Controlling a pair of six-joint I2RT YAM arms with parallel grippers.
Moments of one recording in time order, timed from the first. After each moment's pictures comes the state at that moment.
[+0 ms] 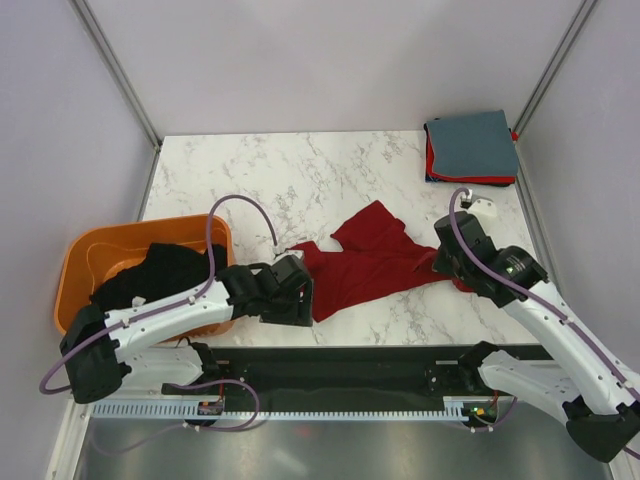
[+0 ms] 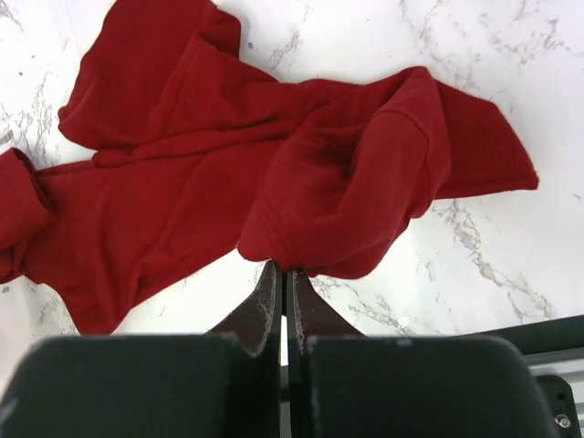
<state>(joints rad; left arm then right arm) -1.01 1.17 0.84 -0.81 -0.09 -0.84 0.59 0.93 1.07 -1.02 0.47 0.75</state>
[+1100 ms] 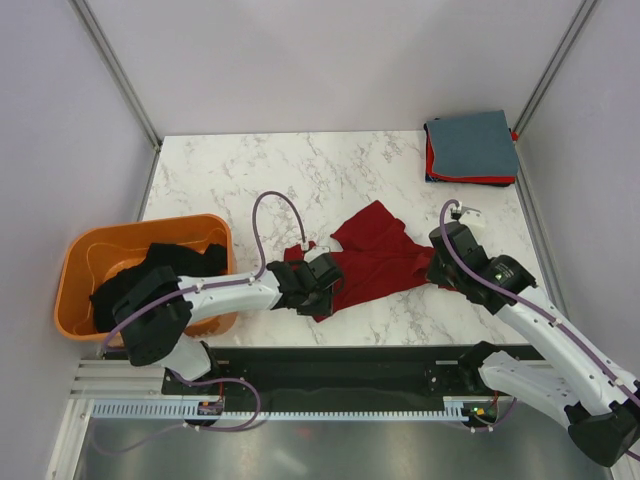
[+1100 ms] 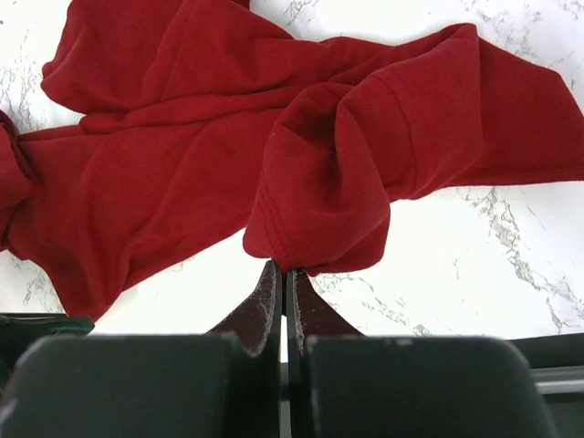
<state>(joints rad) -1.03 1.52 0.88 -0.49 -0.16 -0.90 0.59 0.90 0.91 -0.91 0.38 0.74</state>
